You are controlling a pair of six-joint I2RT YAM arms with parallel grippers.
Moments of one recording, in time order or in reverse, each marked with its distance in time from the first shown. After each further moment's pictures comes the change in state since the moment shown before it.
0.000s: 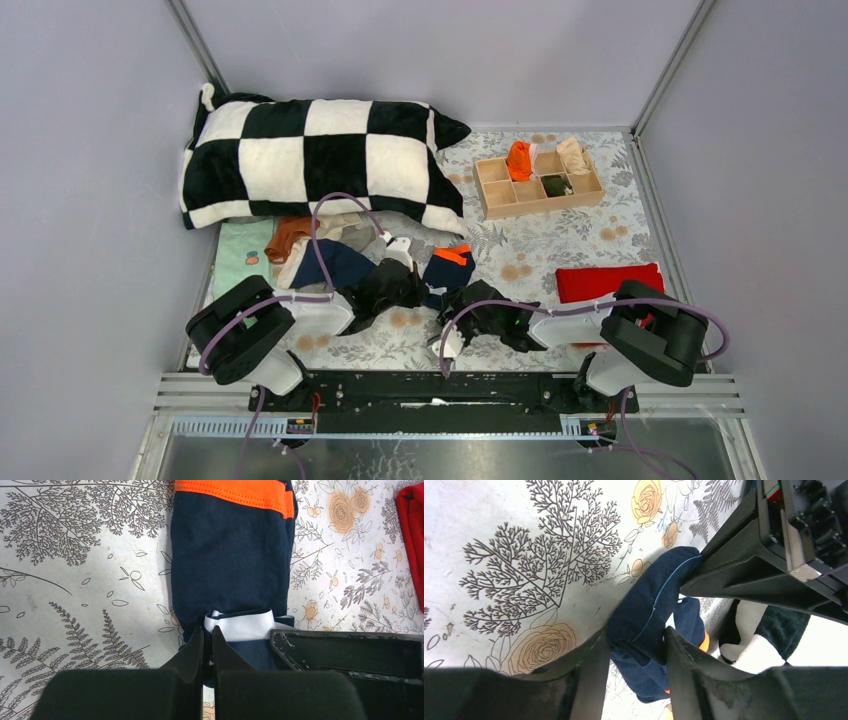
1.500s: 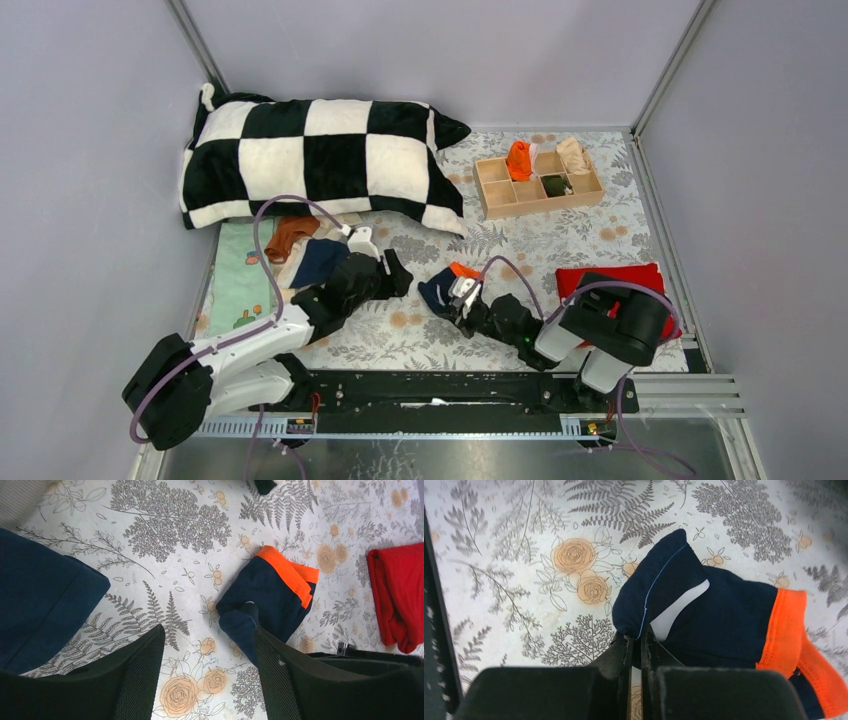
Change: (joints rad) left arm 0.073 -0.449 -0.008 -0.384 -0.108 -0.060; right arm -0.022 0.167 -0.243 0.843 0.004 1.332
